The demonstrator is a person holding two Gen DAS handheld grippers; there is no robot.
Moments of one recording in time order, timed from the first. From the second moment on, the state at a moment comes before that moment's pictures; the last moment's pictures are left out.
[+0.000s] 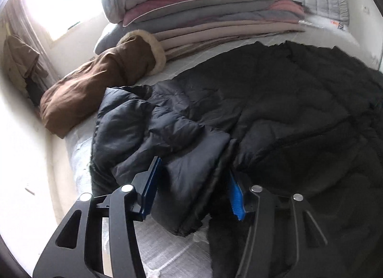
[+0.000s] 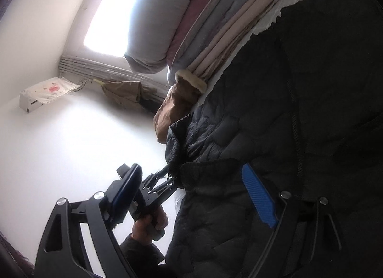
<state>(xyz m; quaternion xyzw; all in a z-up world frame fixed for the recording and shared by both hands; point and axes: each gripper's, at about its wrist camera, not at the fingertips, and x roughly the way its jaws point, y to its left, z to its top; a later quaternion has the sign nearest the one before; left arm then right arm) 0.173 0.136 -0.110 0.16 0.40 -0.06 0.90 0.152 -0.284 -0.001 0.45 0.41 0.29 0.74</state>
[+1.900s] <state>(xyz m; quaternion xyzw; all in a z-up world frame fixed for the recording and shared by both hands) 0.187 0.225 -0.049 -0.06 0.43 -0.10 0.89 0.248 -0.252 -0.098 0.56 0.46 0.38 0.58</state>
